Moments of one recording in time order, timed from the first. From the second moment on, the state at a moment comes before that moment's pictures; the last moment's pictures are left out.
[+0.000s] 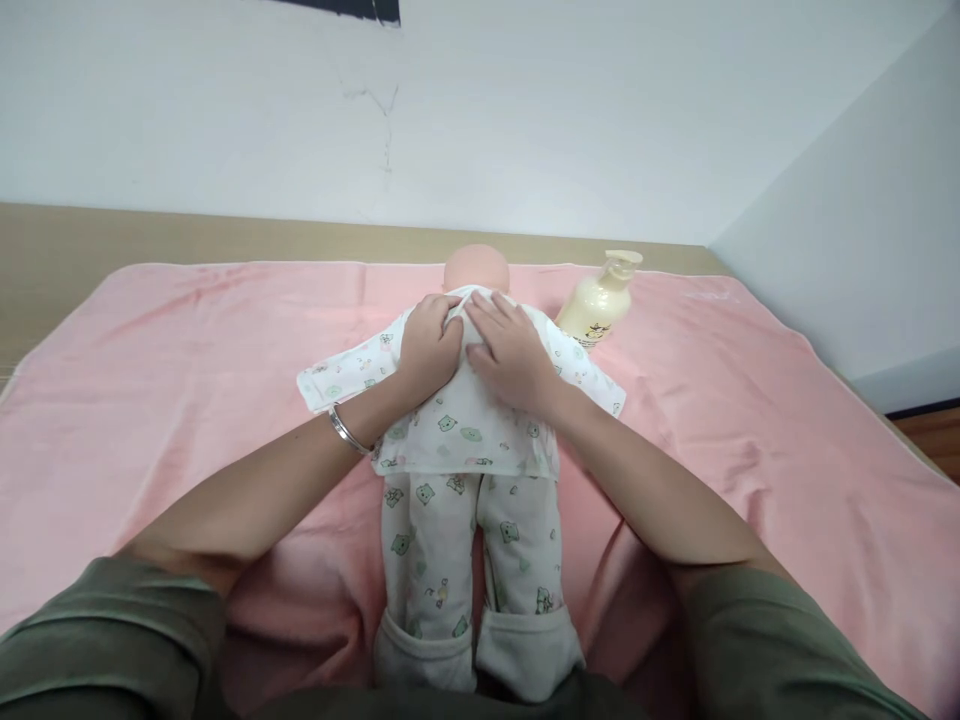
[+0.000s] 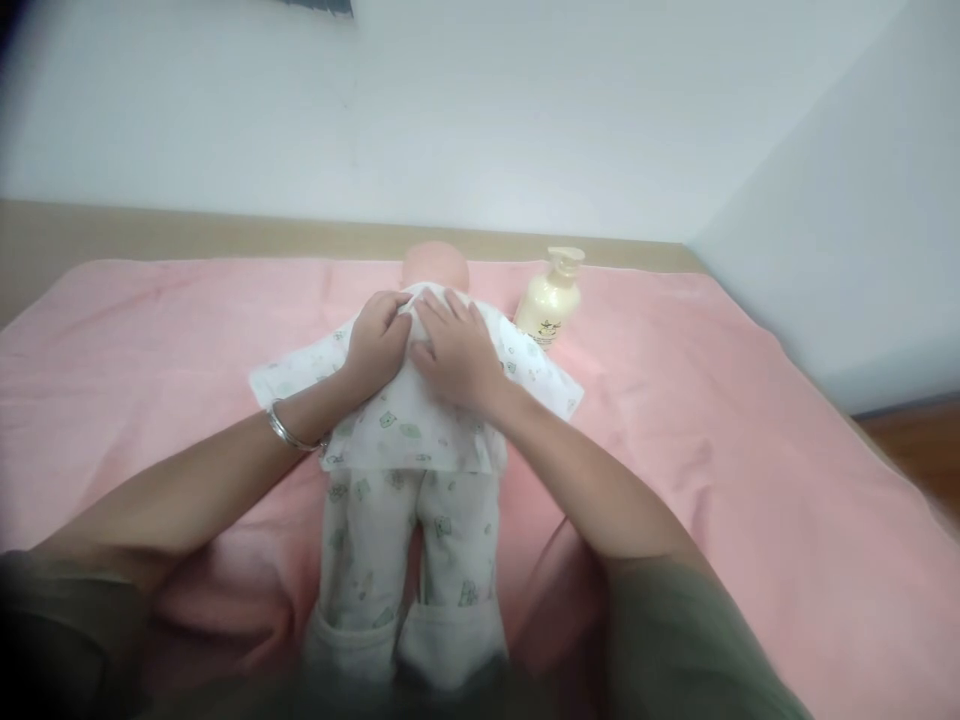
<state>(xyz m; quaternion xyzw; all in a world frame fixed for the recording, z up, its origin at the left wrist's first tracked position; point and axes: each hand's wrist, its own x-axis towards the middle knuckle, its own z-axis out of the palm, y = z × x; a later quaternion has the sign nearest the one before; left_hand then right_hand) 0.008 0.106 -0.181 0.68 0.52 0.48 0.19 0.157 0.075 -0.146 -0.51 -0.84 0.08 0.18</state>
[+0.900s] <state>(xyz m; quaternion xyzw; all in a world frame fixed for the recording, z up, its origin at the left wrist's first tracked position) 0.007 0.101 -0.178 0.67 0.54 0.47 0.20 0.133 0.026 -0.153 -0.54 -0.83 0.00 0.17</state>
